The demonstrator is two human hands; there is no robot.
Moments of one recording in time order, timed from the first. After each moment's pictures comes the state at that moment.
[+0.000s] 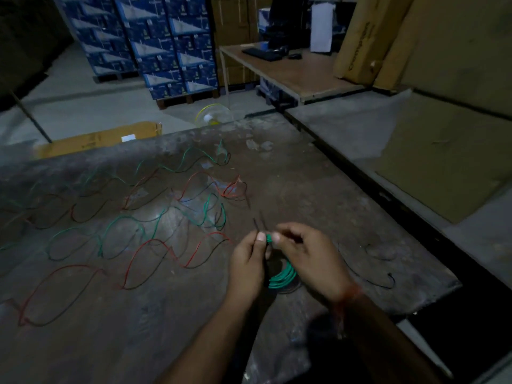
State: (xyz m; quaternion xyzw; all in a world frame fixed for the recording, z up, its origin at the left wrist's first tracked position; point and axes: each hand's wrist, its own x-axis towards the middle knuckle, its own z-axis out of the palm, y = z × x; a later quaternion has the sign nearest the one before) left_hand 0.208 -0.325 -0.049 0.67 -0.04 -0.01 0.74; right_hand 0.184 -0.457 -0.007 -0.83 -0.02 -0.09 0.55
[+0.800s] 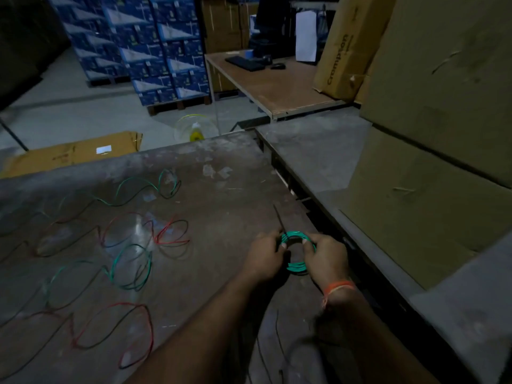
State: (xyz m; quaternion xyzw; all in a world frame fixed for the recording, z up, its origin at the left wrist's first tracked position) left_hand 0.375 -0.530 -0.055 0.92 -0.16 -0.11 0.35; right_hand 0.330 -0.669 -0.057 -0.92 0.20 -0.10 0.31
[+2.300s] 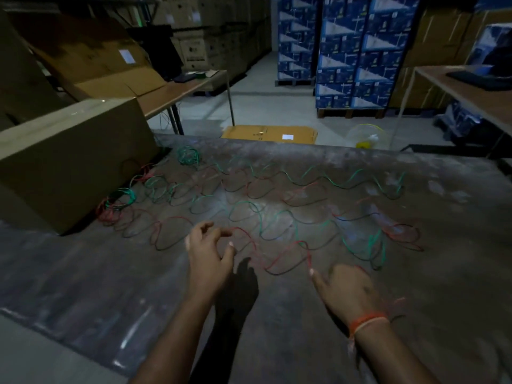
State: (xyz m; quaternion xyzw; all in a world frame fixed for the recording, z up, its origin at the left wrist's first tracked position) left_hand 0.175 -0.001 -0.028 0.89 0.23 0.30 0.27; right_hand 0.261 -0.258 -0.039 -0.98 -0.17 0.03 0.09
